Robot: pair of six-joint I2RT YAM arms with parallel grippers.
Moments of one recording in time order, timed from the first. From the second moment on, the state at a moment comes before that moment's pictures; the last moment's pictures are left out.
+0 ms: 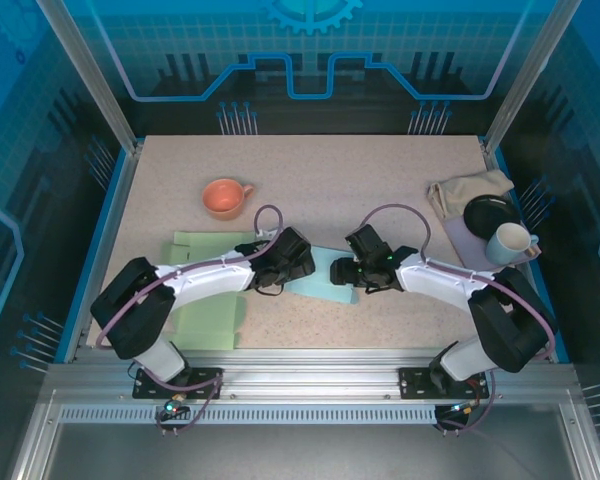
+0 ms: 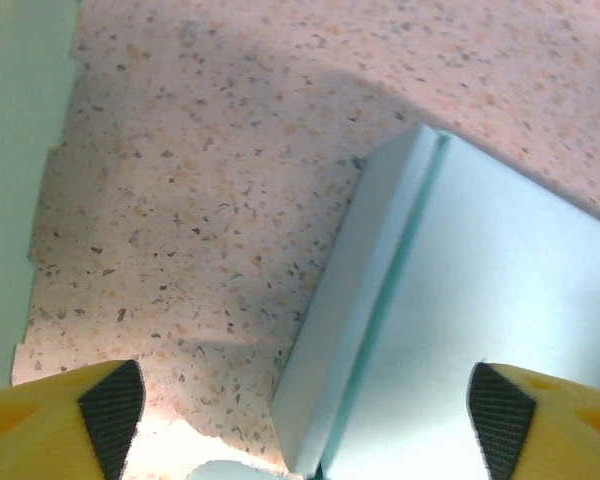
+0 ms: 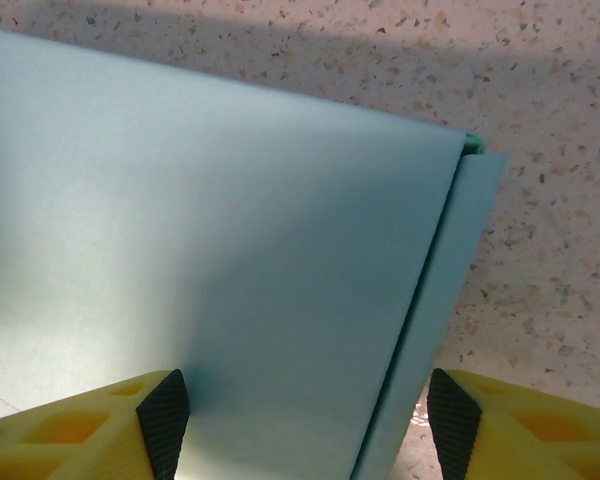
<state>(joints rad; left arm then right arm) -0.78 1.59 0.94 -0.41 -0.21 -1.05 0.63 1.47 0.75 -0.36 -0.03 0.64</state>
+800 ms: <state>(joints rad) -0.86 1.69 1.02 -0.46 -0.15 -1.23 0.61 1.39 0.68 -0.32 -0.02 0.60</state>
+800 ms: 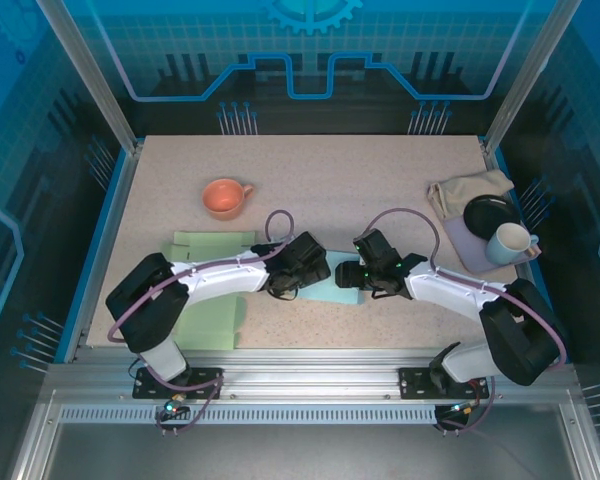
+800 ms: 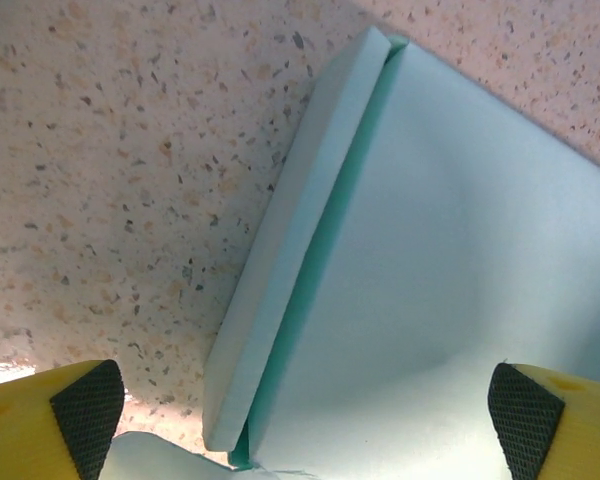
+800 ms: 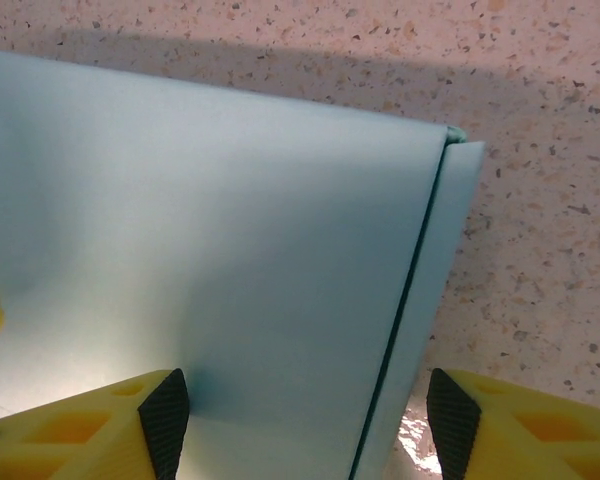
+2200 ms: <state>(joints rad) -0.93 1.64 1.09 -0.57 -0.24 -1.35 0.61 1.37 0.64 -0.29 0.00 0.63</state>
